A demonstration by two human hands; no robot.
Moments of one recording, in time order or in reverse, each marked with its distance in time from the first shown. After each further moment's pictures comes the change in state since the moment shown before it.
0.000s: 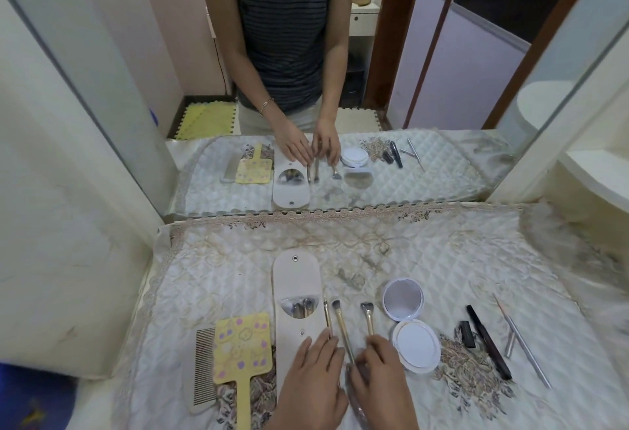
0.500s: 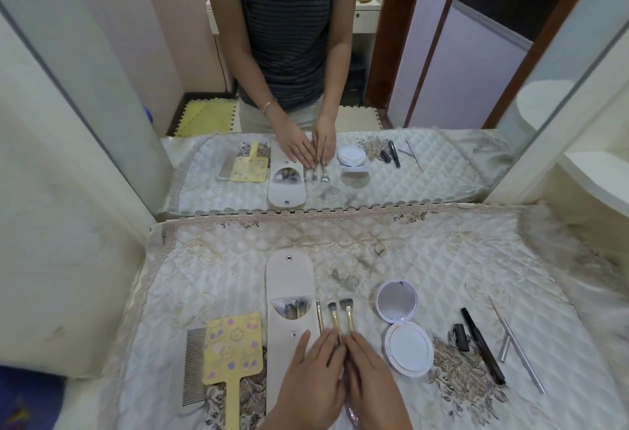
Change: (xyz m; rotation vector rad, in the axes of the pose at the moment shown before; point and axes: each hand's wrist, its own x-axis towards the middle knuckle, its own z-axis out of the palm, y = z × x) left_hand 0.013 0.007 0.003 0.002 -0.027 0.010; right_hand 0.001 -0.003 -0.005 0.083 -0.252 0.008
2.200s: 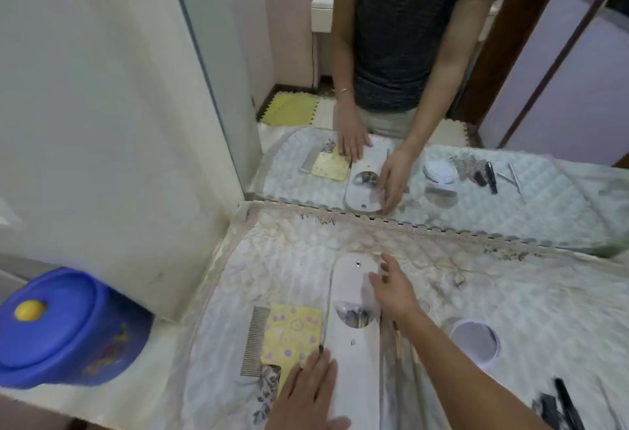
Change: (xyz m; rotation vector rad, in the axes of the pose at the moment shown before) left_hand -0.066 -0.044 0.014 -0.026 0.180 -0.302; right_hand 0.166 -0.065 0.006 0.367 -0.297 0.253
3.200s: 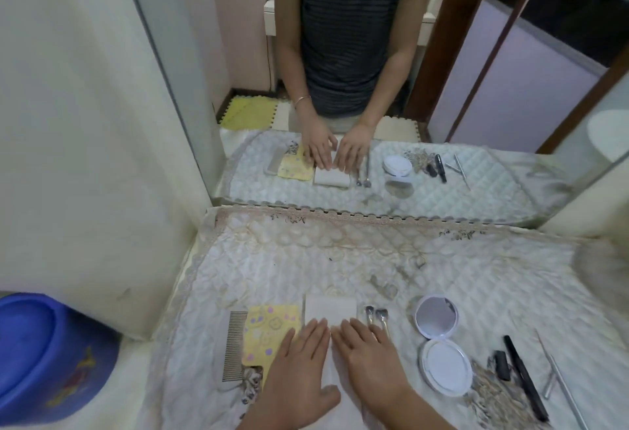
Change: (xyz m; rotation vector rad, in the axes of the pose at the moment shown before) left_hand 0.039 0.002 -0.018 0.040 -0.105 0.137; right_hand -0.112 0.042 0.016 -0.927 -0.014 -0.567
